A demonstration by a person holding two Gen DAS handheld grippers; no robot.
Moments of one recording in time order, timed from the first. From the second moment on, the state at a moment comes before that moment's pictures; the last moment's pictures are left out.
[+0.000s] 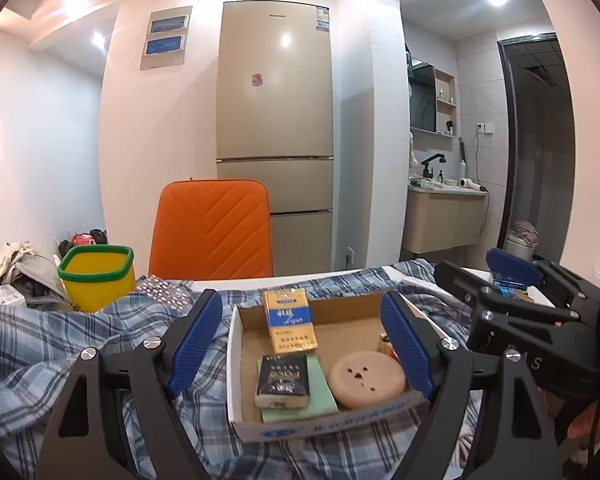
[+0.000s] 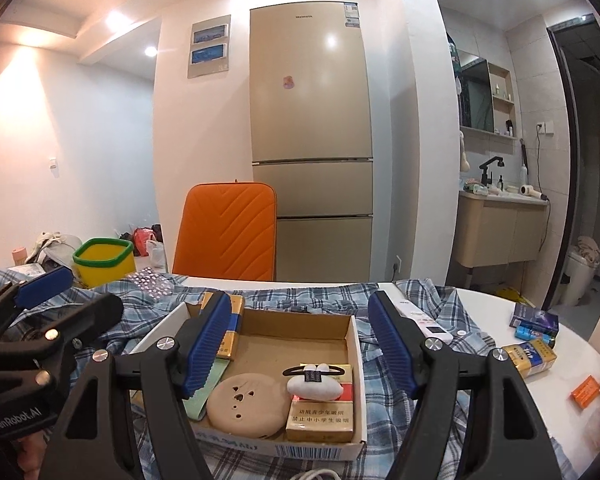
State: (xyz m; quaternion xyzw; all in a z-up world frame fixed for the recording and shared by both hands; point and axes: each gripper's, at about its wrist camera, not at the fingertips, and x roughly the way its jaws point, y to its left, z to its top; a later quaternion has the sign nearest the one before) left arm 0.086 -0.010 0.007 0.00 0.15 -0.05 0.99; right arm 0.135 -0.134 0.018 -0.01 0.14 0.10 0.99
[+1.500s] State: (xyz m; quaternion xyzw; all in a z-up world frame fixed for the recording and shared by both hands) left arm -0.012 -0.039 0.019 -0.03 0.12 -0.11 0.99; right arm 0.011 -0.187 0.029 0.01 0.09 0.09 0.99
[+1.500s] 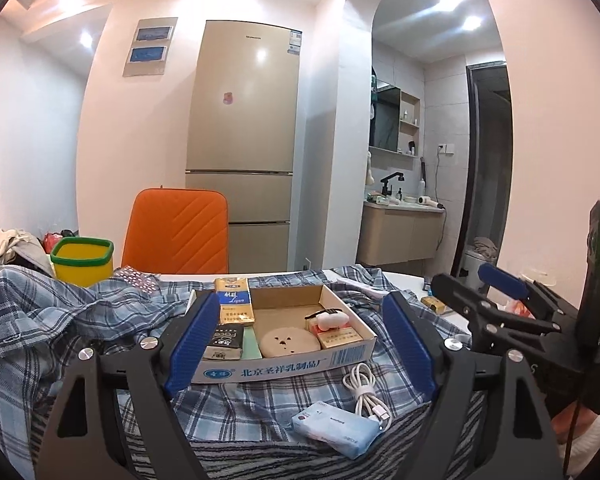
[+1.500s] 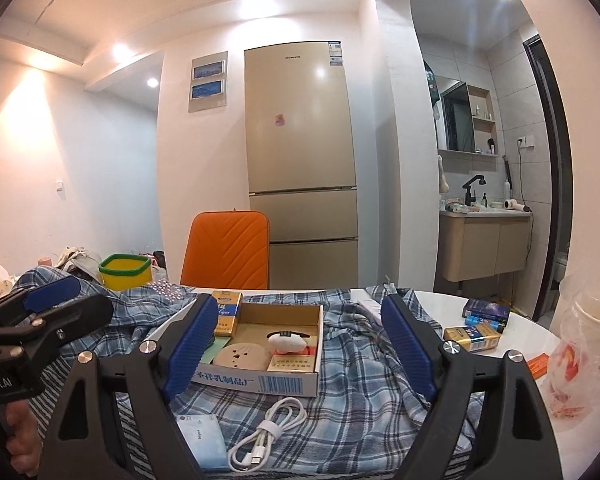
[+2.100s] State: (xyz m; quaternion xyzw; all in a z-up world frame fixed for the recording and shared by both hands) left arm 0.016 -0.039 -0.006 -0.03 0.20 -0.10 0.97; right arm 0.041 -0.188 0.009 0.02 0.16 0.10 0.98
